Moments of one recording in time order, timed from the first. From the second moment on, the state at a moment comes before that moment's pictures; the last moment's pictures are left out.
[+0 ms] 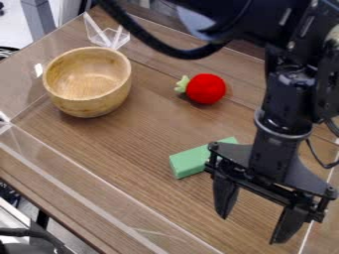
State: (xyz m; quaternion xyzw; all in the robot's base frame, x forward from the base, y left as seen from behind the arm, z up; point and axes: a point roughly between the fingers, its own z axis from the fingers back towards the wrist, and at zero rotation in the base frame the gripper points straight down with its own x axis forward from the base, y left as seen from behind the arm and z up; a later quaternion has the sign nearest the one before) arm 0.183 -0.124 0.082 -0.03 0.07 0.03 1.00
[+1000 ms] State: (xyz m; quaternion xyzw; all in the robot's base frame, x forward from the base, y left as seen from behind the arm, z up) arm 0.187 -0.135 0.084 -0.03 0.09 0.04 0.99
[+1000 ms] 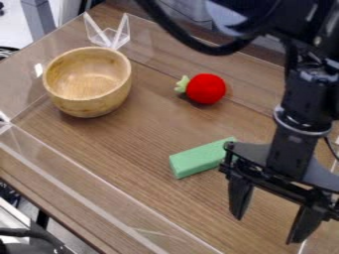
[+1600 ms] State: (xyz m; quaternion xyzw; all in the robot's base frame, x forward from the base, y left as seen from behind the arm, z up) arm 0.174 -0.124 0.095 -0.01 0.11 0.00 0.99
